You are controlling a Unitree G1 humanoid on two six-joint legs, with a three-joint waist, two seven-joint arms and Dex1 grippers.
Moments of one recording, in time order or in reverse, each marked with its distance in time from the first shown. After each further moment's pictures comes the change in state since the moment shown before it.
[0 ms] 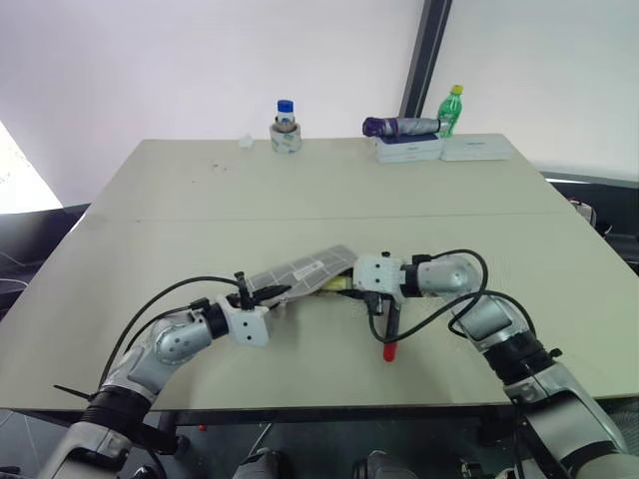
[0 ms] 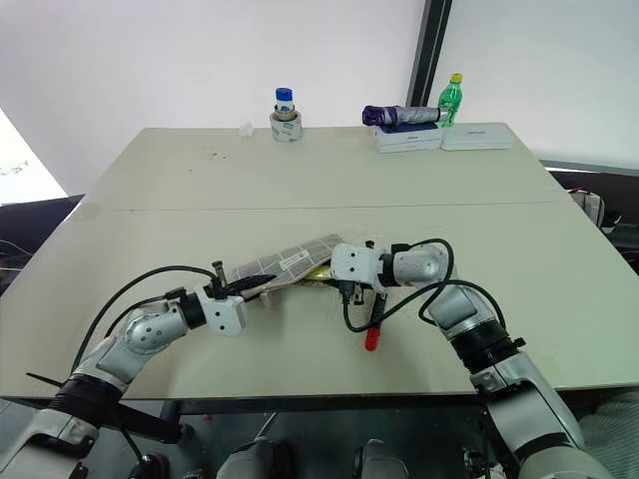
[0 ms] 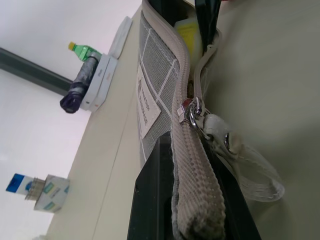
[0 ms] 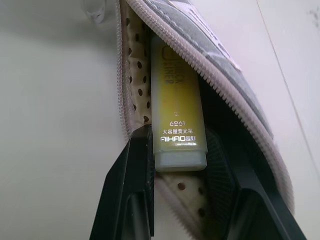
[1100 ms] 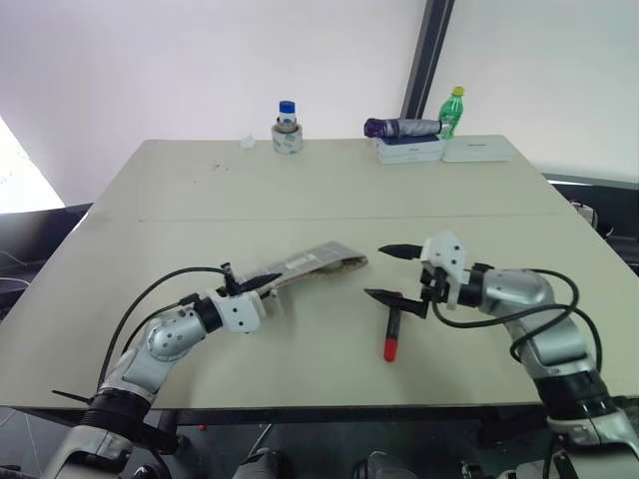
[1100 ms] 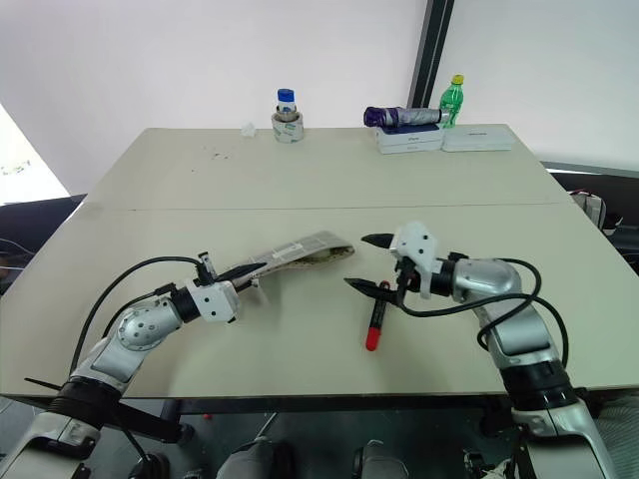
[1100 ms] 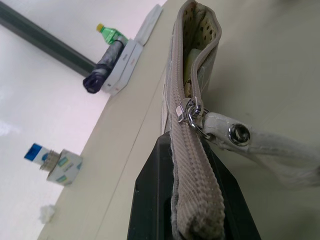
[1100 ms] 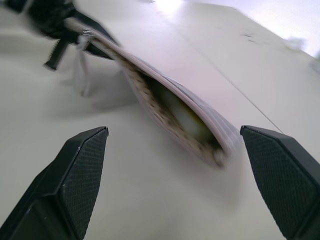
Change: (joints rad) left arm 0.016 -0.017 0.073 -0.002 -0.085 0.083 0.027; right arm 0.319 -0.005 -0.409 -0.327 0.492 0.423 -0.102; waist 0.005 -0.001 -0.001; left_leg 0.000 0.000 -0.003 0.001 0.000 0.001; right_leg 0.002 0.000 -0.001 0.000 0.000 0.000
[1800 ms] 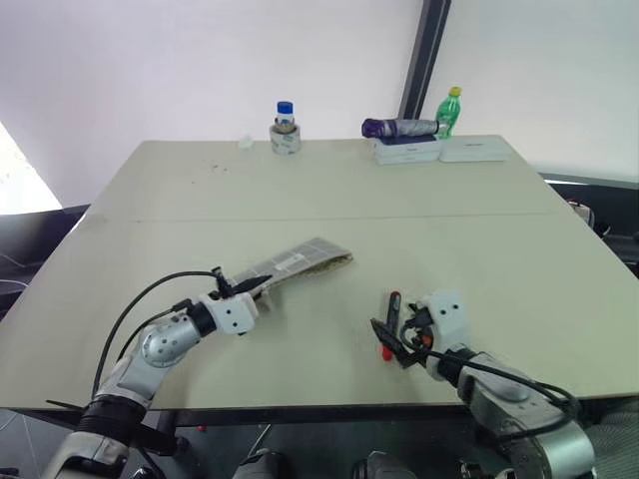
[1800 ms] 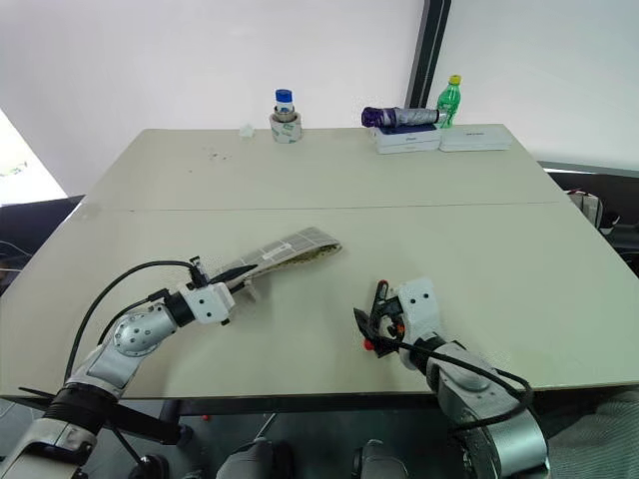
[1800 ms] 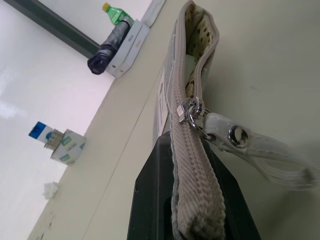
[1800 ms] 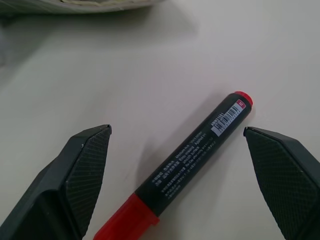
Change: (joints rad) left arm 0.023 -0.001 0.009 0.044 0.020 -0.020 0.033; right arm 0.347 0.211 0.055 -0.584 -0.023 0.653 -0.662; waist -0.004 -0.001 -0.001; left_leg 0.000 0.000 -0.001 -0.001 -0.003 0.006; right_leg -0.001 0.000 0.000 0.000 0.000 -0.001
